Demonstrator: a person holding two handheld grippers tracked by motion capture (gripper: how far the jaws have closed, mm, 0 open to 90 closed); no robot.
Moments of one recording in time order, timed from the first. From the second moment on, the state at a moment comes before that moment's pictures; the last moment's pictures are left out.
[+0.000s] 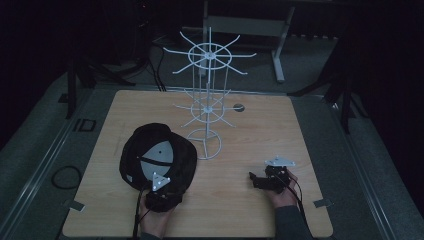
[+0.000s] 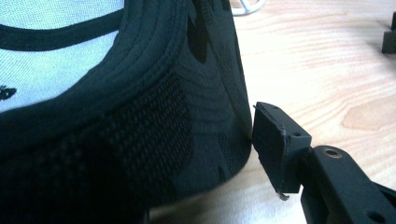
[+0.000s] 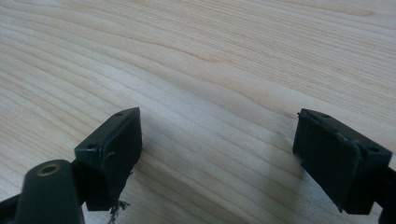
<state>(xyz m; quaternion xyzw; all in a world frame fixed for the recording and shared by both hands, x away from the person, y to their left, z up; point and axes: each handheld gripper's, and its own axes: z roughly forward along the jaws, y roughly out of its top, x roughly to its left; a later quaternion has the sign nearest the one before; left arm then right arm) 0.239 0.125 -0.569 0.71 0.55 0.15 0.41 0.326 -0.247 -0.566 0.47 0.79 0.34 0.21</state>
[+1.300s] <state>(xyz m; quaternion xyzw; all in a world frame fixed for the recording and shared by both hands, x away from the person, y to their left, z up) 0.242 0.202 -0.546 0.64 0.60 0.17 0.44 0.326 -0.247 -0.566 0.47 0.79 0.34 0.21</state>
